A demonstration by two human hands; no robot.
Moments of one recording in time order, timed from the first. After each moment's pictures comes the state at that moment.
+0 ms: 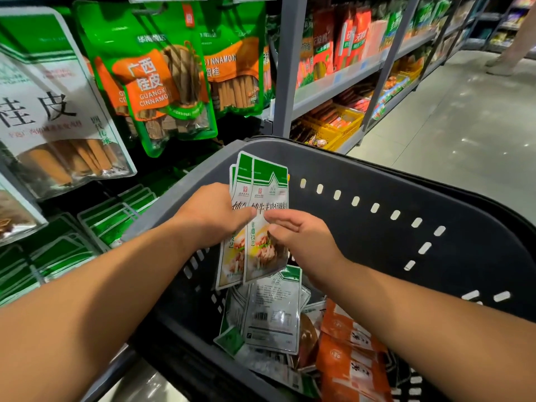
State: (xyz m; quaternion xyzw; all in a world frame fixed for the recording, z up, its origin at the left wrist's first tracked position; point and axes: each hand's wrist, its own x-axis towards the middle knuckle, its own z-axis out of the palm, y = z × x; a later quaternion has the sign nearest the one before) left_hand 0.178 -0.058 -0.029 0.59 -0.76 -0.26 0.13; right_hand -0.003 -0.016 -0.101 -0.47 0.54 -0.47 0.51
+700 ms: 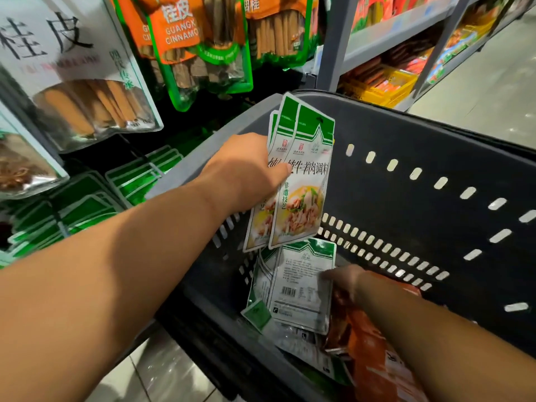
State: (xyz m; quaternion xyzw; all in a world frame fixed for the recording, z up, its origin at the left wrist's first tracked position) left_hand 0.179 -0.067 -0.029 0.61 -0.76 -0.20 0.12; right_hand -0.047 -0.023 -0.280 -0.20 0.77 -0.15 0.59
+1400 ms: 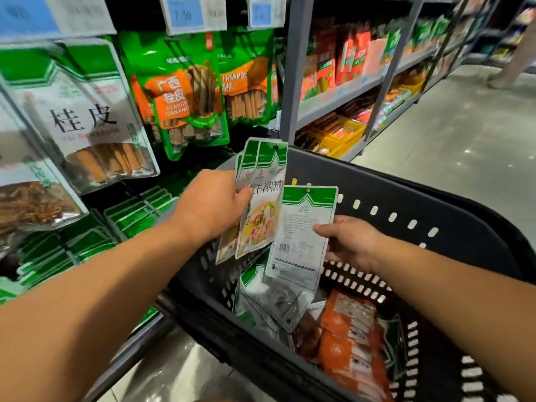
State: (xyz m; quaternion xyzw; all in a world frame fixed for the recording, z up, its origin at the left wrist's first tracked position) left_hand 0.183 -0.021 0.006 0.61 -0.77 -0.08 0.20; right_hand -0.069 -0.017 -0.087 -0.33 0.63 -0.38 0.59
